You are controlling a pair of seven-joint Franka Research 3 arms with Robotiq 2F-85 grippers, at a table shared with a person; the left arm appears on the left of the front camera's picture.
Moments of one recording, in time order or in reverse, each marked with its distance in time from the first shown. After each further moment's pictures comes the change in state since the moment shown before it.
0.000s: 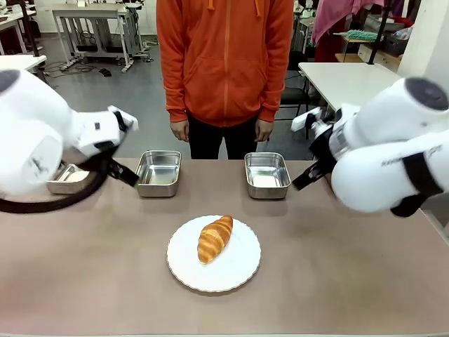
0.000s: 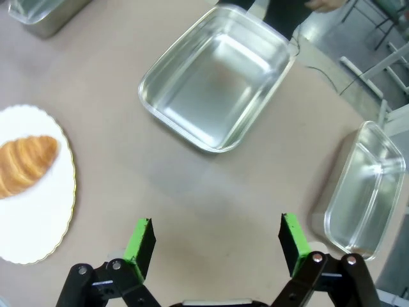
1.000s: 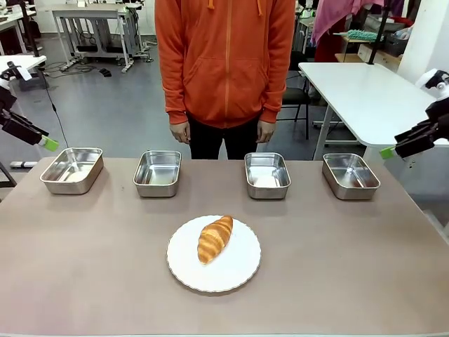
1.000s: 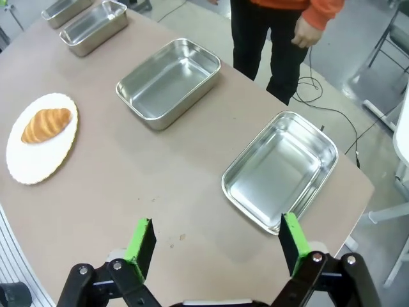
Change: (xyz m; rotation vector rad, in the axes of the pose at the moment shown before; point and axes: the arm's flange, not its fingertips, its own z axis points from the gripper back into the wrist) left arm -0.039 0.202 0.068 -0.354 -0.124 -0.162; right arm -0.074 -0.189 0.087 0.227 -0.189 0.041
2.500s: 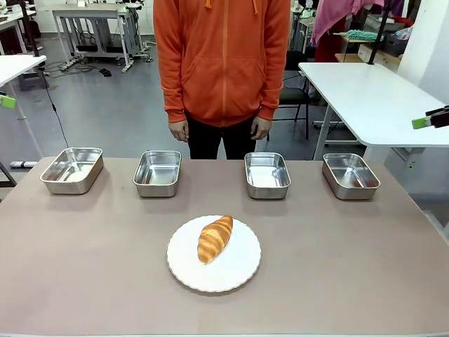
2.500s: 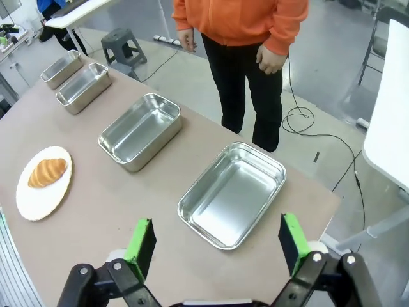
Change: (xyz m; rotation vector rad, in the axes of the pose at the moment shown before) left arm -0.023 0.064 0.081 0.082 -0.312 0.047; right arm -0.013 -0.091 0.043 0.023 -0.188 -0.121
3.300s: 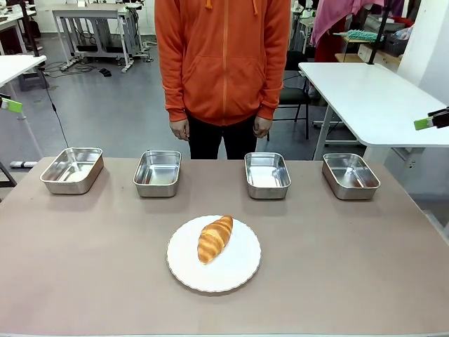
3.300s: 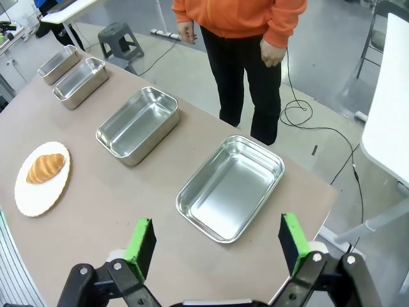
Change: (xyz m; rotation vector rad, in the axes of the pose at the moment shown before) left arm -0.001 -0.003 -0.007 0.013 0.020 -0.003; right arm 0.001 0.000 0.002 -0.009 0.028 -0.003
